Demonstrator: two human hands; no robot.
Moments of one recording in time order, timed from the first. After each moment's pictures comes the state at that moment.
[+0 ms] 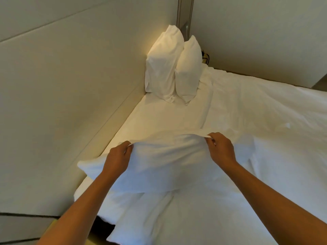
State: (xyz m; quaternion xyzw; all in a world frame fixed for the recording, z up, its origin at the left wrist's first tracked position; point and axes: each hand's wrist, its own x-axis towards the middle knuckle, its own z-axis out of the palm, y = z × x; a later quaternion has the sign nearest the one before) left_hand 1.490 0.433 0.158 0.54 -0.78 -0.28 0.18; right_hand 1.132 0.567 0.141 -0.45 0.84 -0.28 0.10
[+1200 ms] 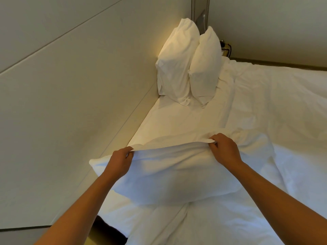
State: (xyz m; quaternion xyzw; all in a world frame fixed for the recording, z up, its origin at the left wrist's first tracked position) left_hand 1.455 0.346 0.156 0.59 -0.76 -0.24 0.09; right_hand 1.071 0.458 0.097 -0.50 0.81 -0.27 0.16
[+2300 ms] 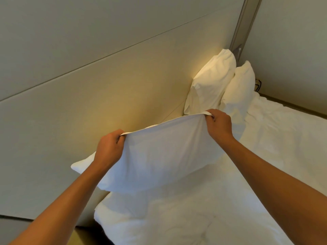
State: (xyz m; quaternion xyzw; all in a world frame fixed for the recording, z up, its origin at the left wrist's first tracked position) left_hand 1.556 0.268 0.260 0.65 -0.69 -0.17 0.26; right_hand 1.179 0.245 0.237 -0.55 0.73 -0.39 0.10
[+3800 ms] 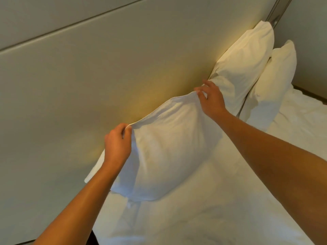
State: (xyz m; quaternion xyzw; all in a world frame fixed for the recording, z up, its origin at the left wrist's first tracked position) left_hand 1.544 0.122 0.154 0.70 -0.57 -0.24 0.35; right_hand 1.211 -0.006 0.150 -0.64 0.68 -0.31 0.15
